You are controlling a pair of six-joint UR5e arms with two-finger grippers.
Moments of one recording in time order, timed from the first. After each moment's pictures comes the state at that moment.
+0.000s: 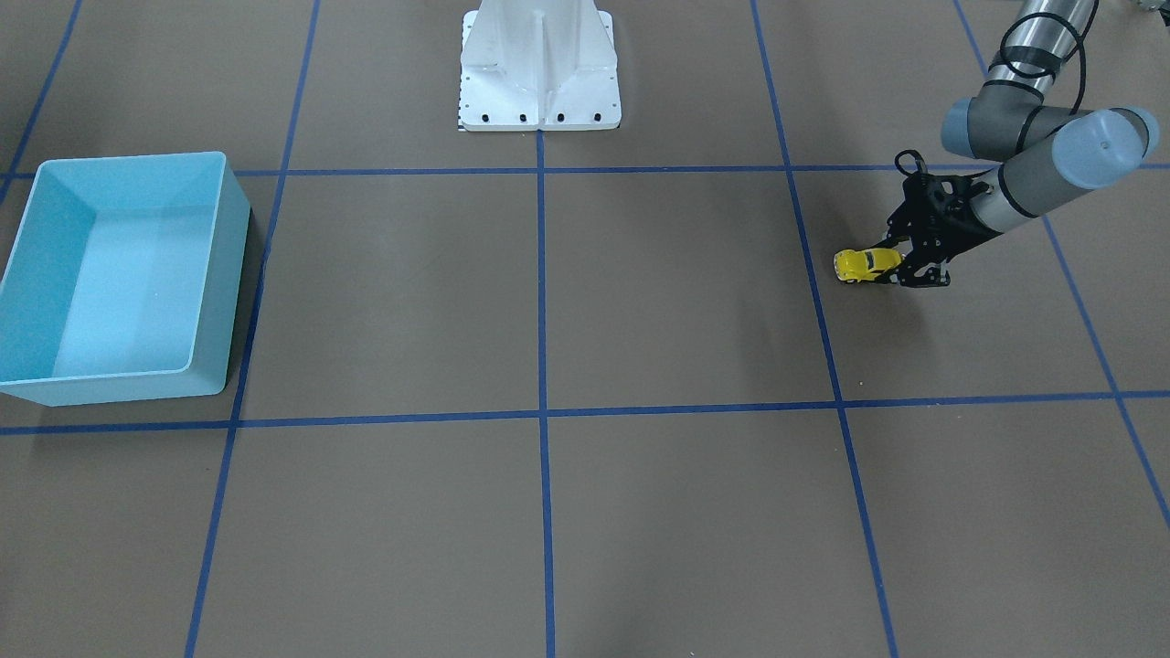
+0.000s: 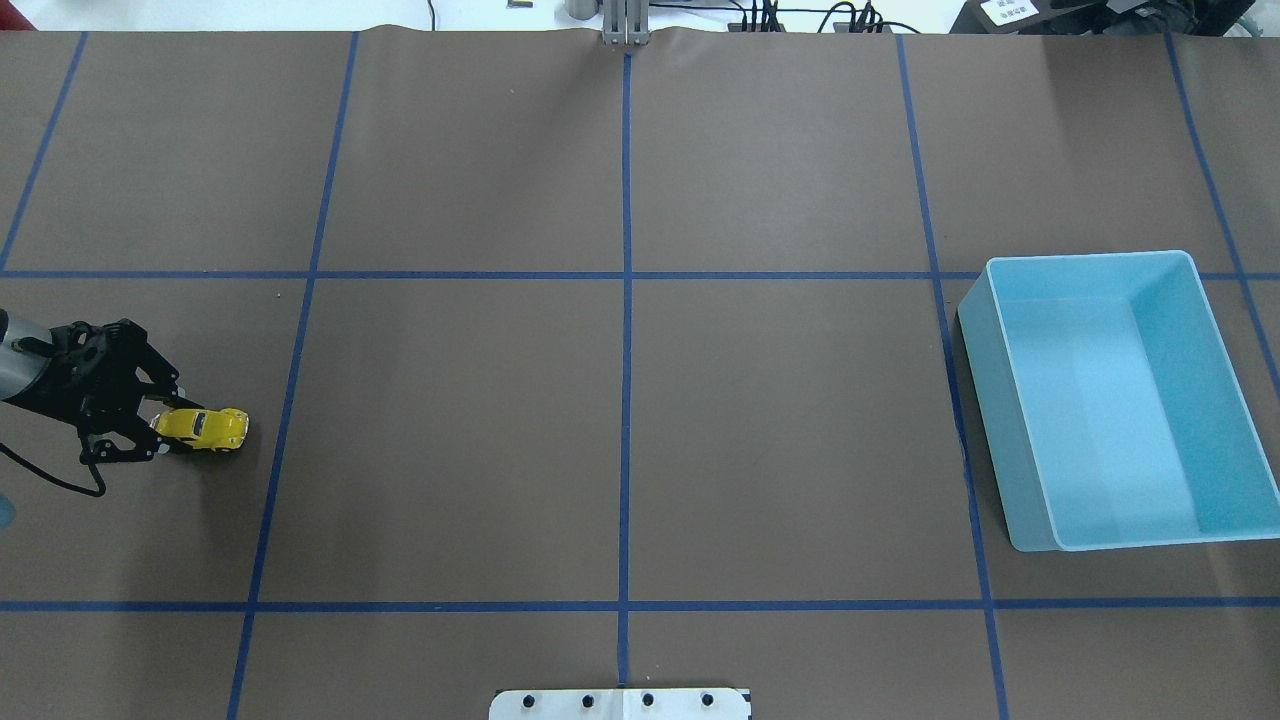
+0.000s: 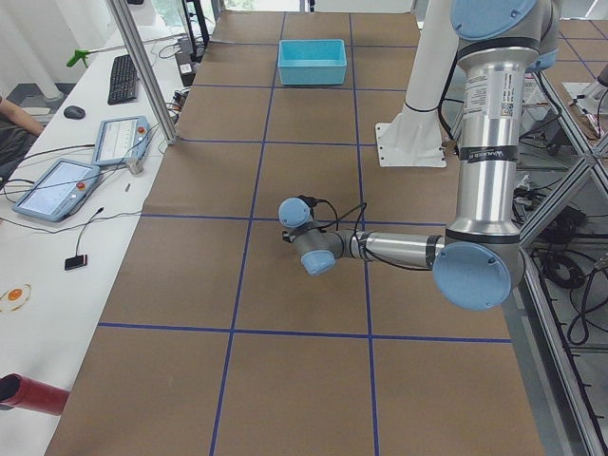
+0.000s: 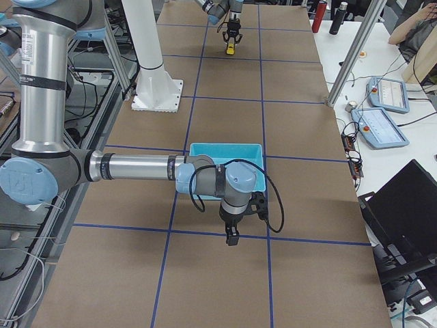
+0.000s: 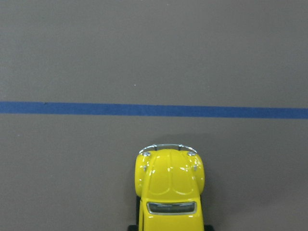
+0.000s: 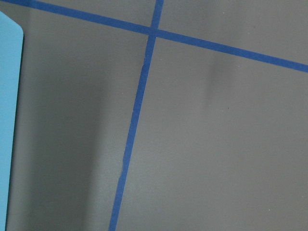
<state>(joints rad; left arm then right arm) -0.87 -1.56 -1.50 -2.54 -2.41 0.49 1.53 -1.69 1.70 -1.65 2.25 -0.21</state>
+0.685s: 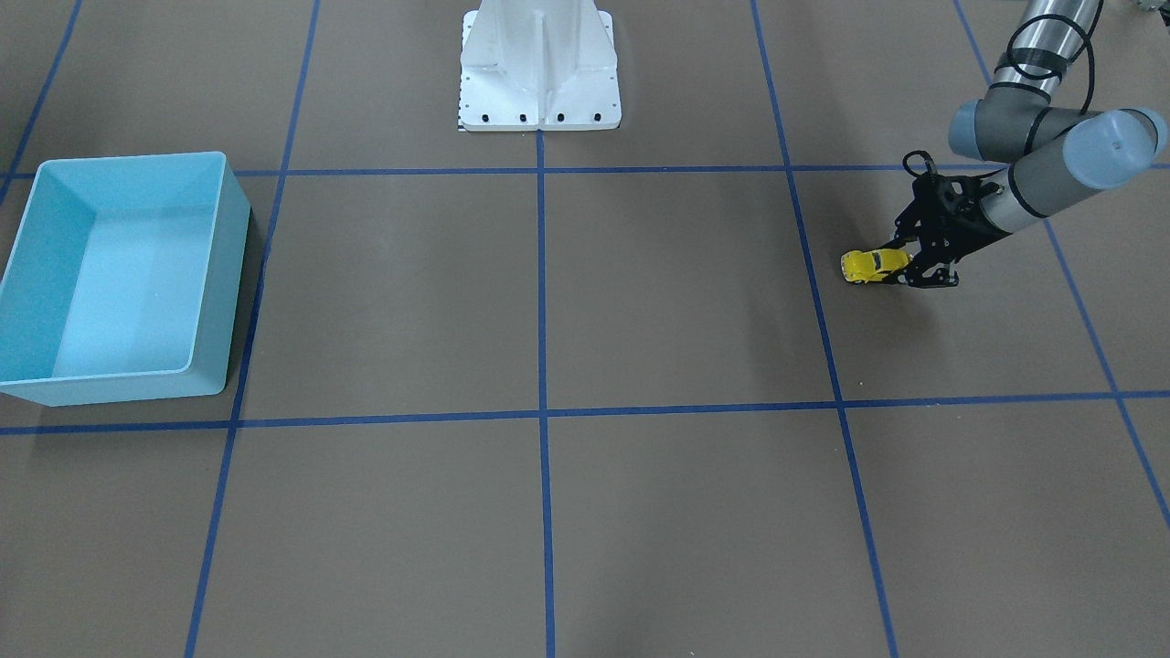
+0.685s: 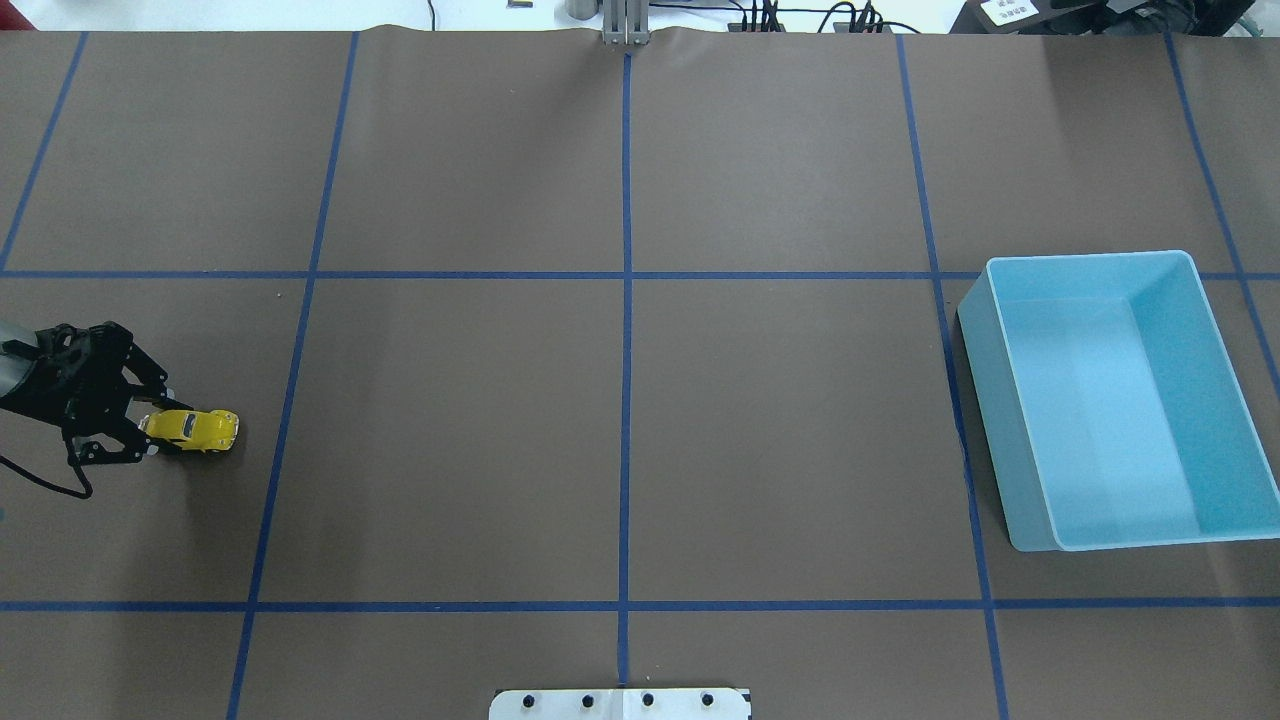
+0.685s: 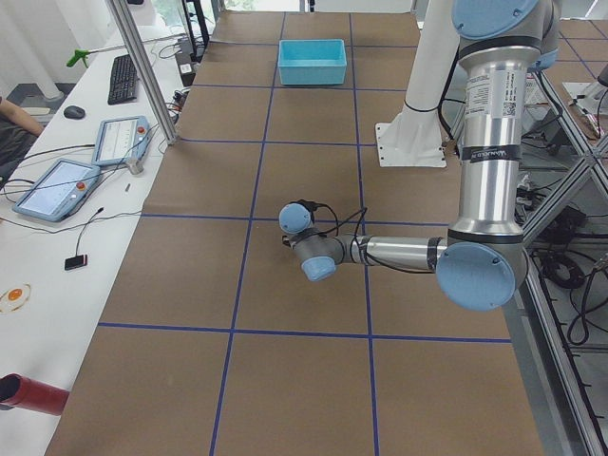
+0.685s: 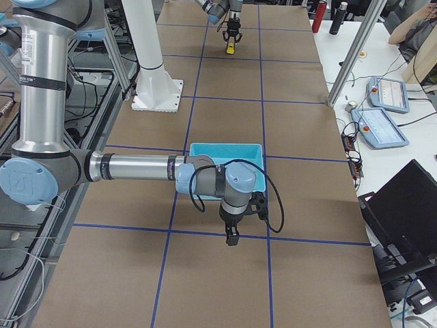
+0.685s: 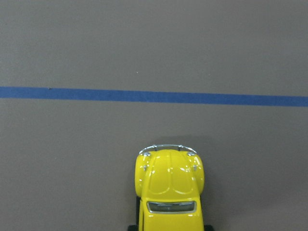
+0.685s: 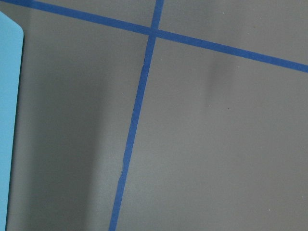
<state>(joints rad) -0.88 -1.55 -1.47 -2.59 -2.42 0.49 1.53 -1.69 1.70 -1.65 2.25 -0.21</state>
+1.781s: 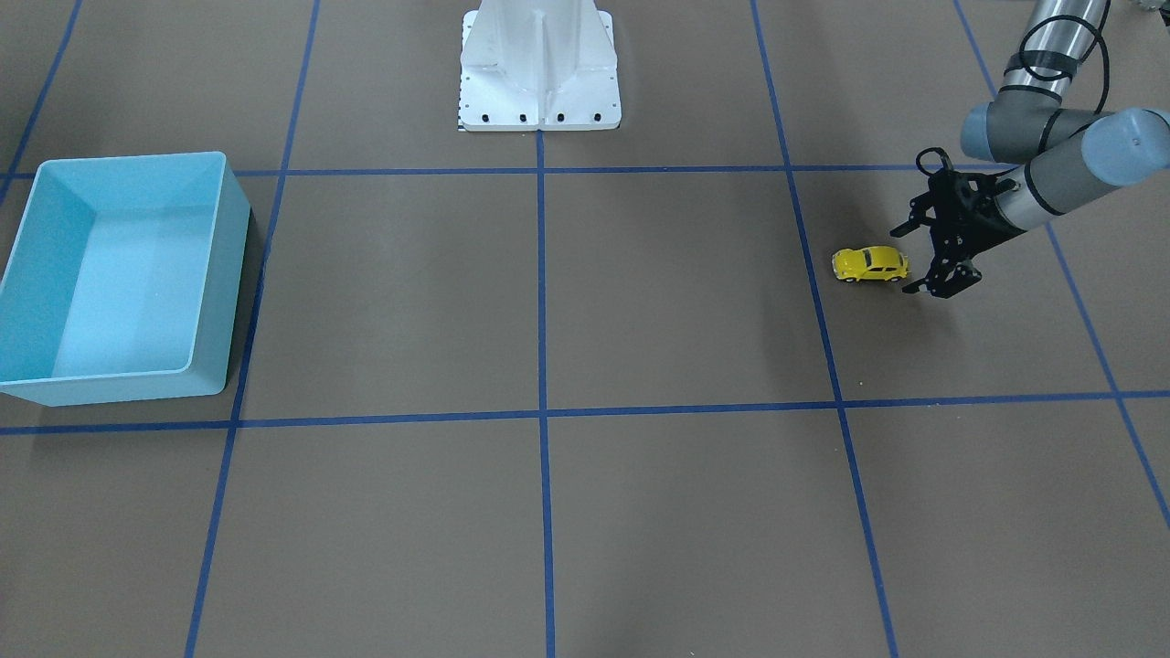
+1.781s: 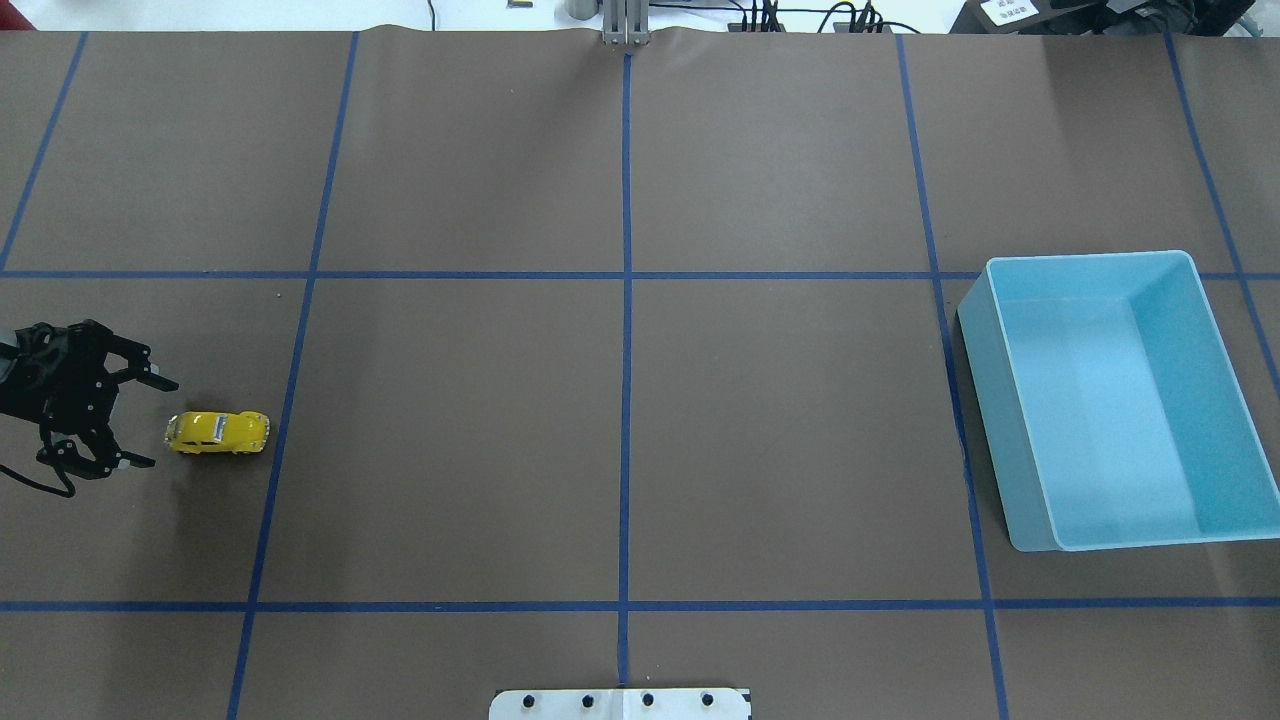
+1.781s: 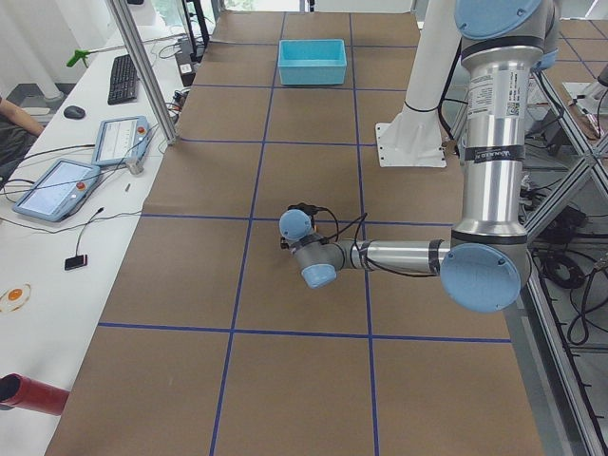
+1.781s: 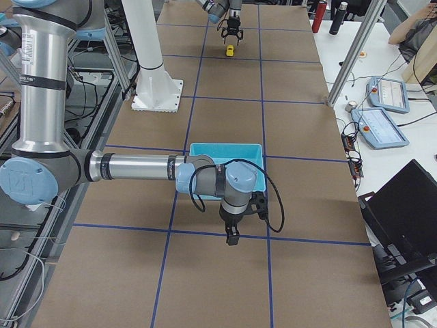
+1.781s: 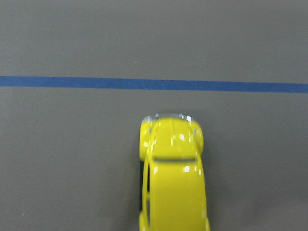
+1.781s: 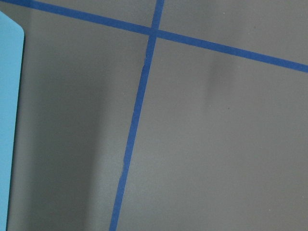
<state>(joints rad) -0.90 -1.55 -1.45 -2.64 -2.43 0.49 1.53 -1.69 1.70 -1.65 2.25 -0.21</state>
